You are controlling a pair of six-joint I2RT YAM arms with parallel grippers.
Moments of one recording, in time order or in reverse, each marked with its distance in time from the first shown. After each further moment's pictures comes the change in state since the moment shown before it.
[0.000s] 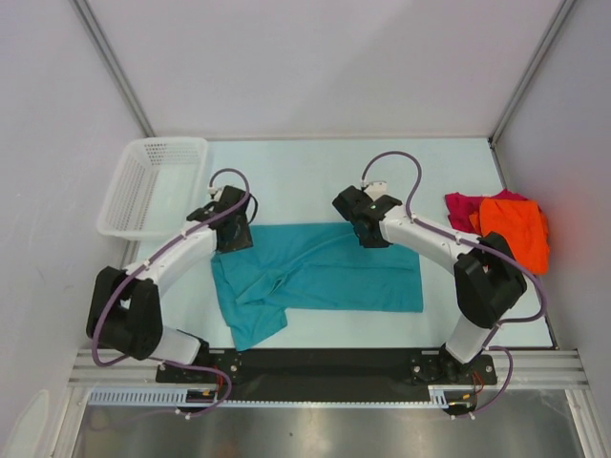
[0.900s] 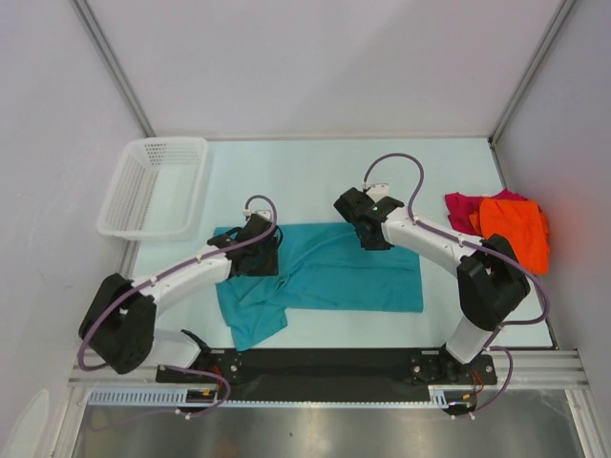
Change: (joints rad) left arm -0.252 -0.107 -0.196 0.130 0.145 -0.014; right arm 0.002 -0.017 -0.019 -0.010 -0.015 0.016
